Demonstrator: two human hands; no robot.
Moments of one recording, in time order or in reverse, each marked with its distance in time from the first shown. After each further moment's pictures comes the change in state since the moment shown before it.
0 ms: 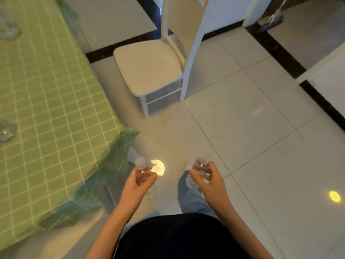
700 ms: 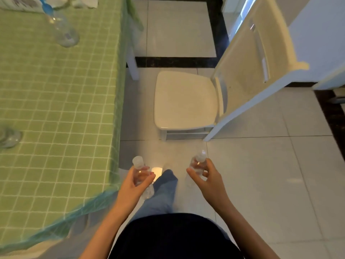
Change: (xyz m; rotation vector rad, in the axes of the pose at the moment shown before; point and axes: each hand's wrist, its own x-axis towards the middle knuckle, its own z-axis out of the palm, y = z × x) left_hand 0.186 0.132 0.047 -0.269 0.402 -0.013; right_hand 0.300 -0.148 -0.013 -0.220 -0.448 -0.196
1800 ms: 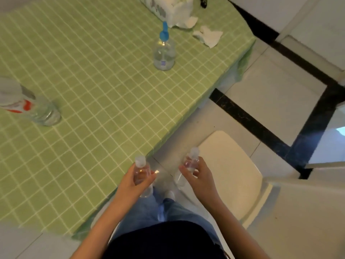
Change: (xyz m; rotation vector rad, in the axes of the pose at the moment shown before) left_hand 0.191 0.111 -0.014 -0.361 0.645 -0.047; right_hand 0.319 -0.162 0.091 -0.251 -0.640 -0.181
